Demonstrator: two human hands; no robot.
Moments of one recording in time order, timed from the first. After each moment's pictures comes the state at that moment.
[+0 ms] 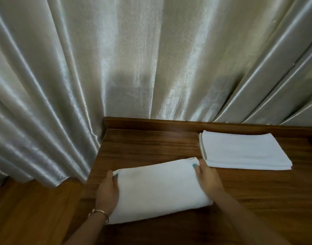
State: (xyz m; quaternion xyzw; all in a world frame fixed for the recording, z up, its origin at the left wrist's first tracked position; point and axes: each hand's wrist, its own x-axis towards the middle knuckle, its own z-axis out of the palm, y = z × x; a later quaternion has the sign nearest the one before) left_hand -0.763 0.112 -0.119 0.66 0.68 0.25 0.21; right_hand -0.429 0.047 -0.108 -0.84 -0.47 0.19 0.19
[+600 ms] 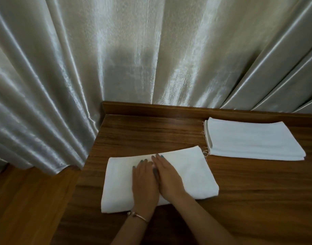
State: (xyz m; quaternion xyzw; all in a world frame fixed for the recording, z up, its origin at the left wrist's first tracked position) left_hand -0.657 0.060 -0.126 0.79 0.60 0.12 0.10; right_hand -0.562 0.055 -0.136 -0.70 -0.67 0.17 0.18
